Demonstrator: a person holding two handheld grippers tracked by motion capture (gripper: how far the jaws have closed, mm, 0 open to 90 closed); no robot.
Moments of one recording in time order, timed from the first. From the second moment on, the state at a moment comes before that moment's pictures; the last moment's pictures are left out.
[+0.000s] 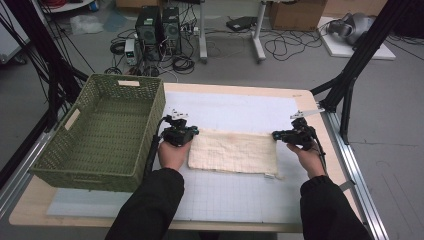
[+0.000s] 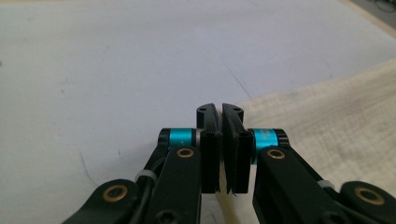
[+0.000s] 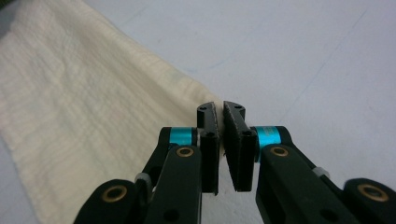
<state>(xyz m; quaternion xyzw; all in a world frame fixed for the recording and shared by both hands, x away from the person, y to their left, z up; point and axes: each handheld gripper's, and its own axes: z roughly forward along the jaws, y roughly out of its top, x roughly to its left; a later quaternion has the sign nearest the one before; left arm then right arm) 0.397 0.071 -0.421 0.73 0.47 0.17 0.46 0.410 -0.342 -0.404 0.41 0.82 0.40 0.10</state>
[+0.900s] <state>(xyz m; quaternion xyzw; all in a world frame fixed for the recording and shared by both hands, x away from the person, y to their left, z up) 0.326 0.084 -0.435 0.78 0.39 0.16 0.46 0.335 -0.349 -0.417 0.35 0.84 0.41 0.07</state>
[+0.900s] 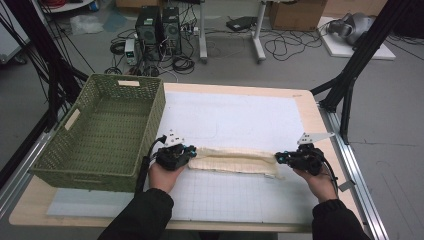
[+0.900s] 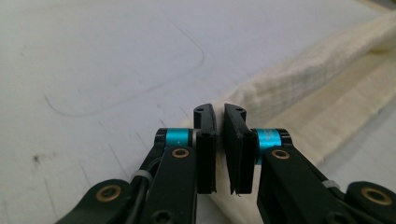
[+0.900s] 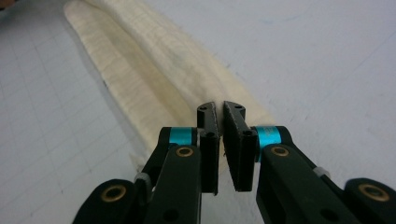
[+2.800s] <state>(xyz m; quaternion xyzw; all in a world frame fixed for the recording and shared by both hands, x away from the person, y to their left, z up) 0.305 0.092 -0.442 0.81 0.39 0.14 0.41 0.322 -0.345 -0.435 0.32 0.87 0.38 0.04</state>
